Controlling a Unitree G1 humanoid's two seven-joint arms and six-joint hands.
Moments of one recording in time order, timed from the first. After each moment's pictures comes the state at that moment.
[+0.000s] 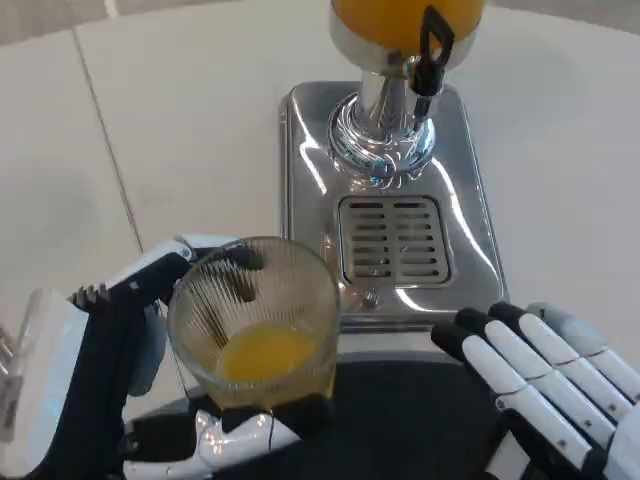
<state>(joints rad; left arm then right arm) 0.37 0.24 0.06 -0.57 0.44 -0.46 0.16 0.67 -0.33 -0.40 -0.83 -0.56 -0.71 0.24</state>
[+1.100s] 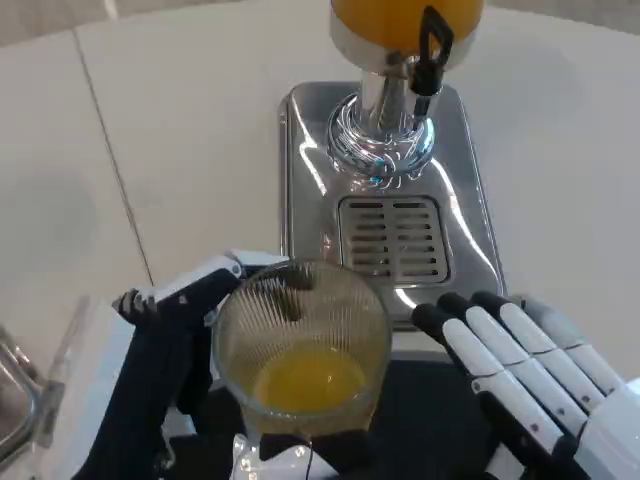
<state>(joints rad) 0.35 0.22 0.03 -0.56 0.46 -0.52 0.08 0.65 -0.22 -0.27 -0.87 -0.65 -0.64 0.25</state>
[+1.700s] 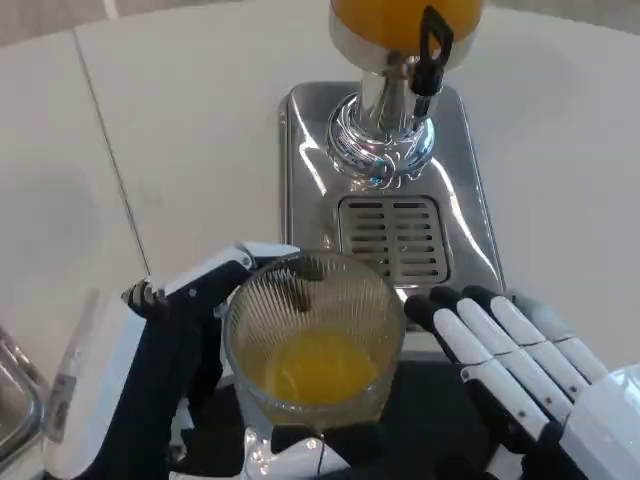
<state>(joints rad) 0.33 0.18 0.02 -0.55 0.48 -0.53 0.08 0.63 -0.23 -0.21 -0.90 -0.68 -0.56 0.25</state>
